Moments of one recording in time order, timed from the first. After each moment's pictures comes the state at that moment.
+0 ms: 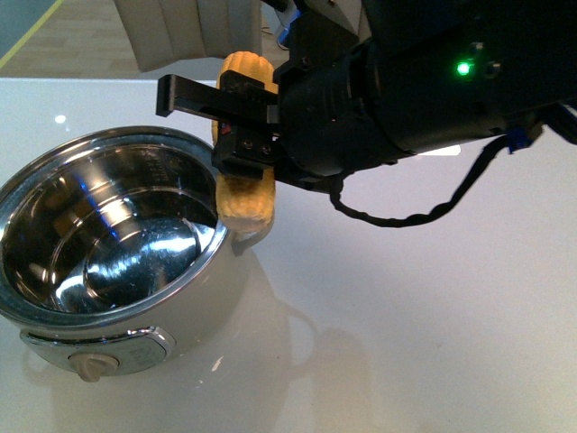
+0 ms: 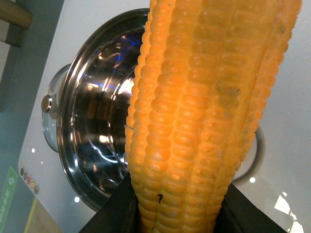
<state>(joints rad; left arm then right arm) 0.00 0.01 0.01 0.00 0.00 -0.01 0.64 1.92 1.01 0.24 -0.24 0.51</state>
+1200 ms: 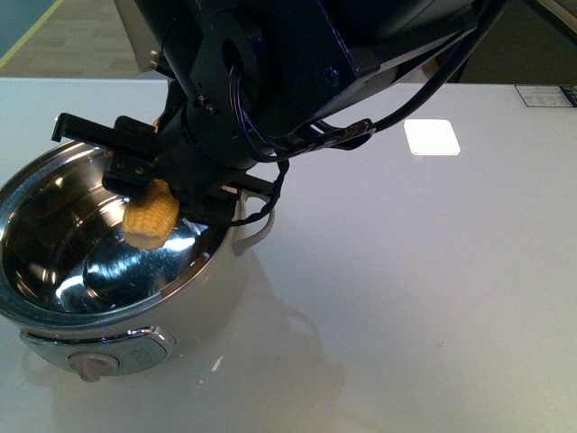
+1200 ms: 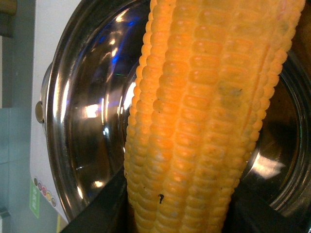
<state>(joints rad) 0.00 0.01 0.01 0.00 0.00 -0.01 0.74 2.26 1.41 0.06 -0.23 0.69</state>
